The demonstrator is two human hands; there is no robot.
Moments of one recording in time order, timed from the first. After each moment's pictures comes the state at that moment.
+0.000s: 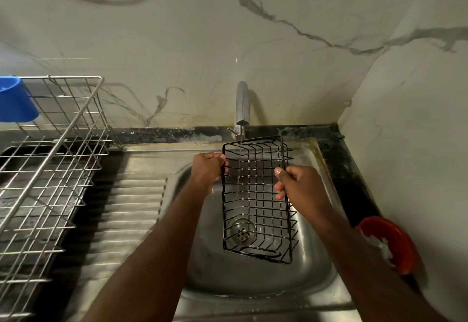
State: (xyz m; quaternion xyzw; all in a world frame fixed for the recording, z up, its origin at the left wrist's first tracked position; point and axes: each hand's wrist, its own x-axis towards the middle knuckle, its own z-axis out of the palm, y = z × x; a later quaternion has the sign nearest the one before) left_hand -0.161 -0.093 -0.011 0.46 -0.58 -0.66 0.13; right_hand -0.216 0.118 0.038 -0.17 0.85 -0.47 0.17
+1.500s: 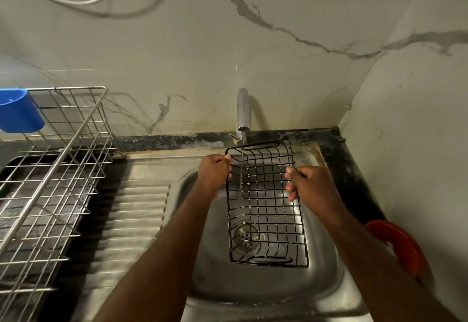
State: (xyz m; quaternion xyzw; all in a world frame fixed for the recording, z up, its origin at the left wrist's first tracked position) left_hand -0.171 -0.091 -0.013 0.42 -0.63 -0.64 0.13; right_hand -0.237 0.124 0.033 -0.14 0.82 -0.52 0.19
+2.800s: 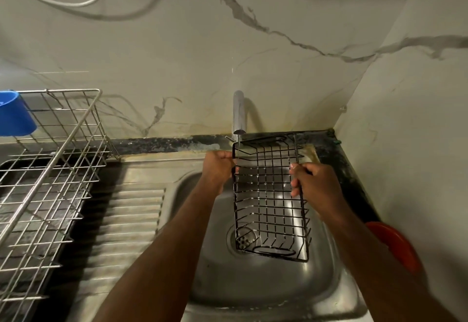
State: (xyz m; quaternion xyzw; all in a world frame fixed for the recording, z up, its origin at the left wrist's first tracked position) left_hand -0.188 -0.081 0.004 0.41 -0.62 -0.66 0.12; right_hand -0.250 0.132 0.037 -0.13 0.82 -0.53 0.15
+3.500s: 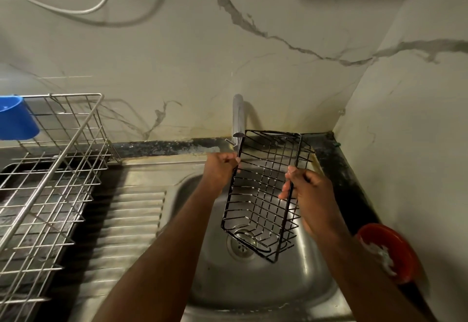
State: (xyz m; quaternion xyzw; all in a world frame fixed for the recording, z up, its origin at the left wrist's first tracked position) left_hand -0.186 -0.080 0.006 0.37 -0.68 -0.62 0.12; right_hand -0.207 0.125 0.052 -0.07 0.72 -0.68 0.16
